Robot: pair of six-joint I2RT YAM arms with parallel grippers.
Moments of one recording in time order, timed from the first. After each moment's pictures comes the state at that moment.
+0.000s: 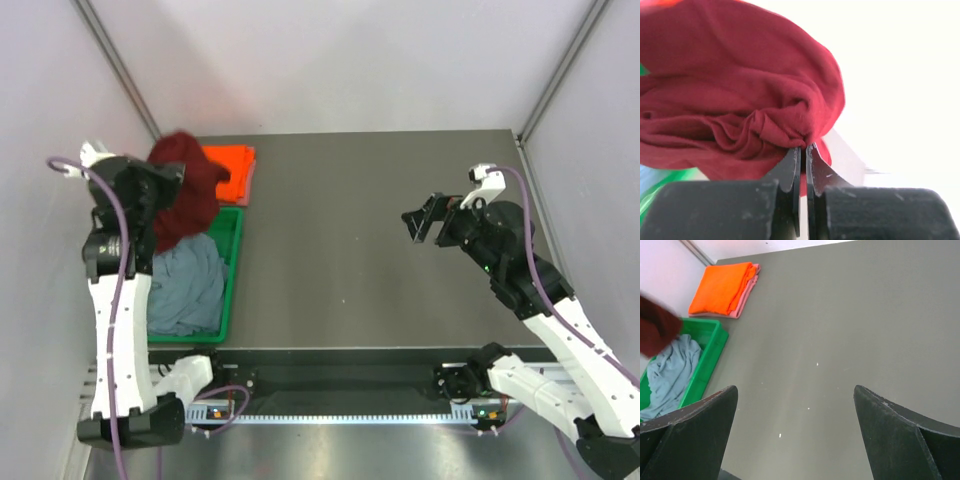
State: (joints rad) left arm 0.11 1.02 1.36 -0.67 -0.04 -0.93; right arm 0.51 0.79 0.96 -0.42 0.08 0.41
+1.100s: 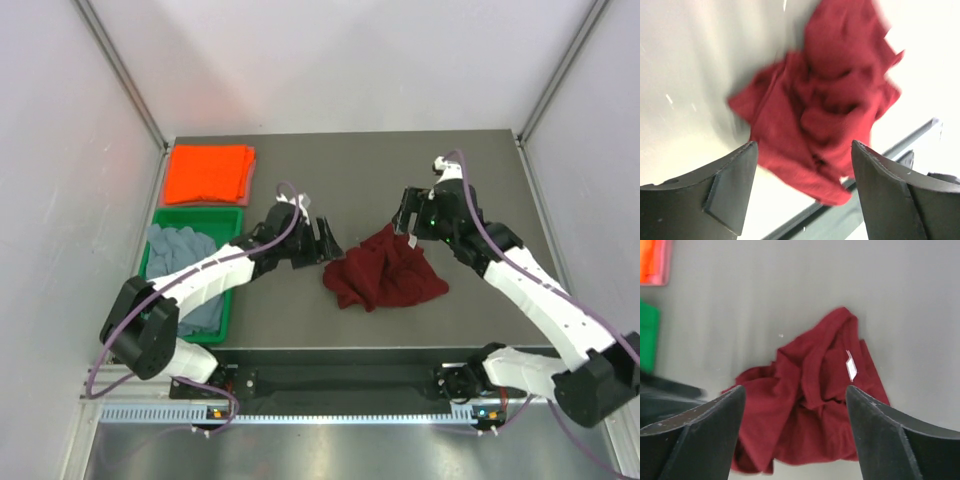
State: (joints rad) left arm -0.63 1.44 0.85 -0.15 0.23 -0.81; right arm 0.50 1.09 1.03 -0.49 0.16 0.47
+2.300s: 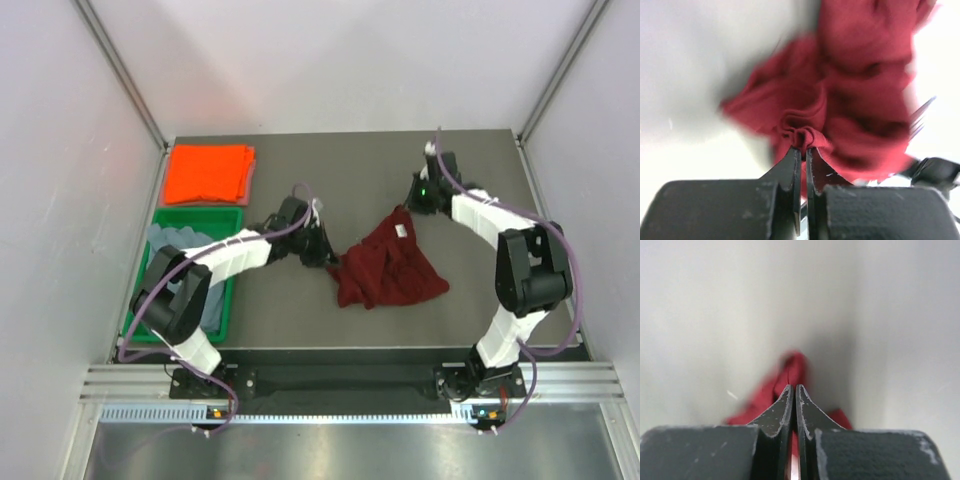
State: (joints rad) left arm -0.59 1.65 0.91 -0.13 0.42 -0.78; right arm 0.23 1.76 1.13 -0.21 -0.14 0.45
